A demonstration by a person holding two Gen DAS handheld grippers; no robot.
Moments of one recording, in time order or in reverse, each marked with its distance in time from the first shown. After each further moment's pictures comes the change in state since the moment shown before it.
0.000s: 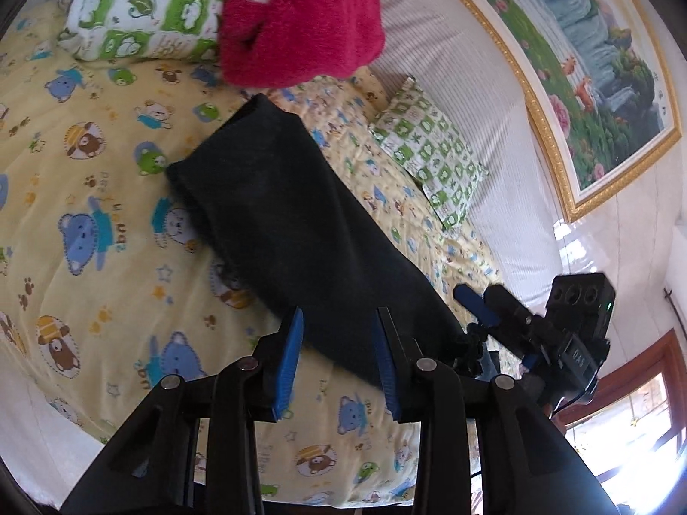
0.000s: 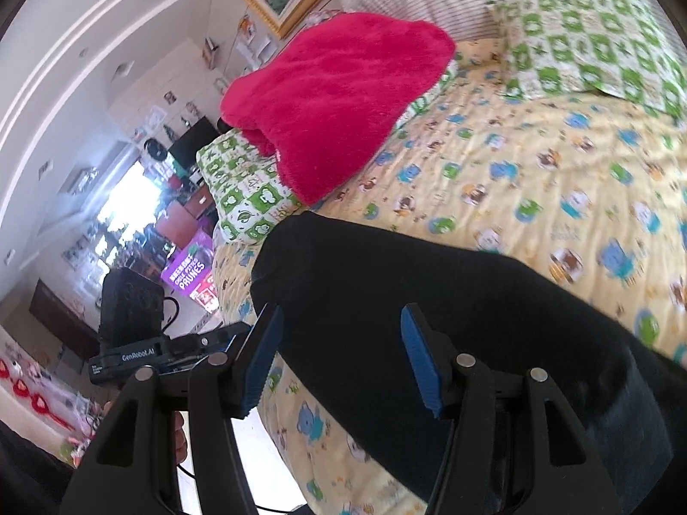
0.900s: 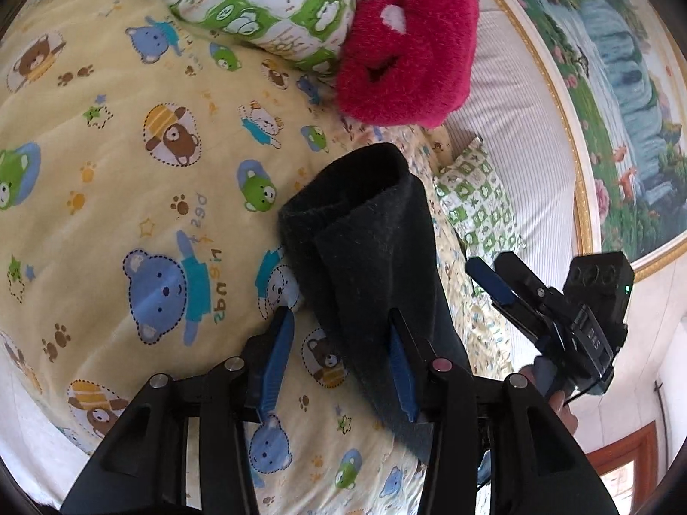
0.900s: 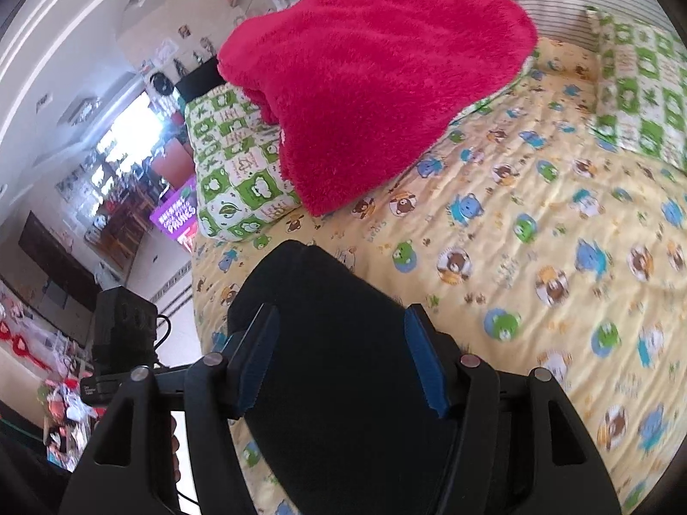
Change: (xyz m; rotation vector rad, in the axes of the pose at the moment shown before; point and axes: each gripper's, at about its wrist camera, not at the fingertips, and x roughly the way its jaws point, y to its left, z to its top) left arm 0.011 0.066 0.020 -0.260 -0.100 0.042; right arm 0.110 0.023 0.080 -0.180 0.193 -0.016
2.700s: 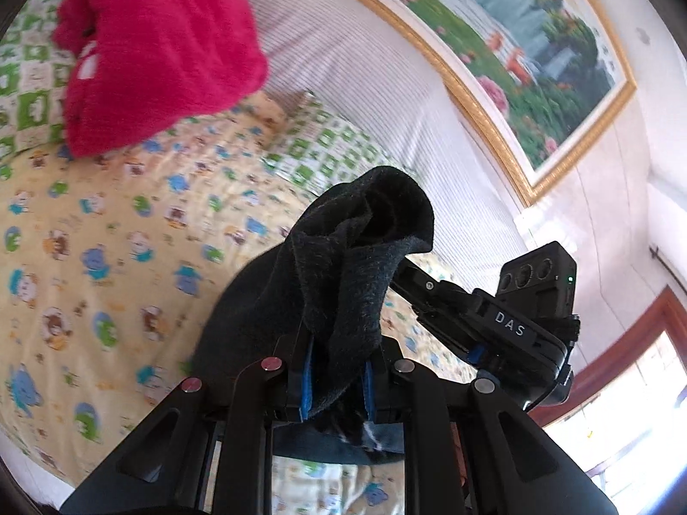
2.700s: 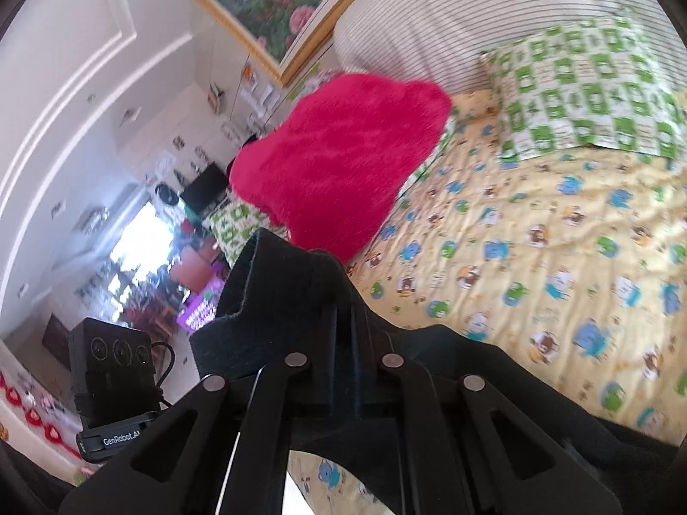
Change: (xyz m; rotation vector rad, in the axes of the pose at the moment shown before) left arm 0.008 -0.214 -0.092 0.438 0.031 -0.154; right arm -0.158 -0.033 -0.074 0.273 -0.363 0.049
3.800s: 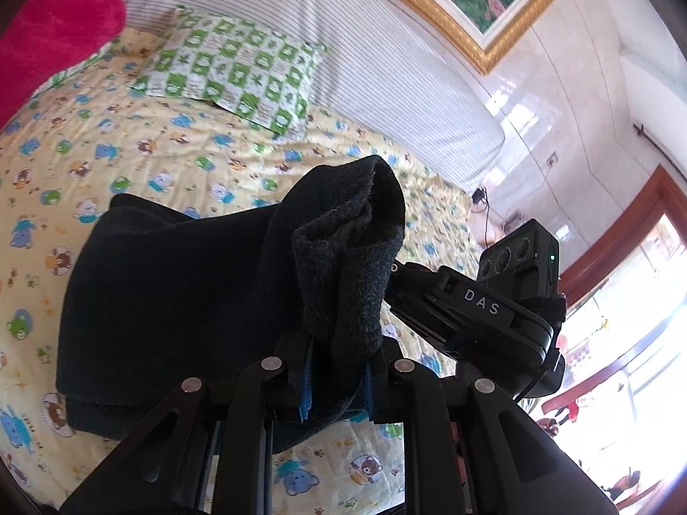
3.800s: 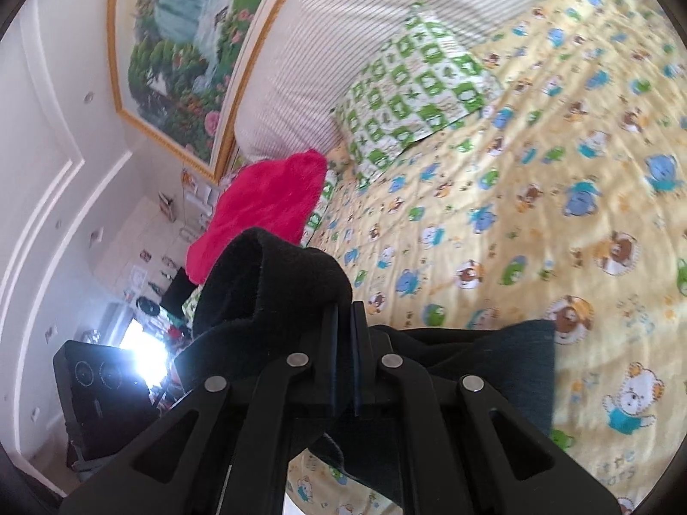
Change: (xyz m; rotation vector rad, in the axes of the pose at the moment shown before) left arm 0.118 -0.119 -0.080 0.254 0.299 -0.048; right arm -0.136 -0.123 -0.076 0.322 -0.241 -0.083
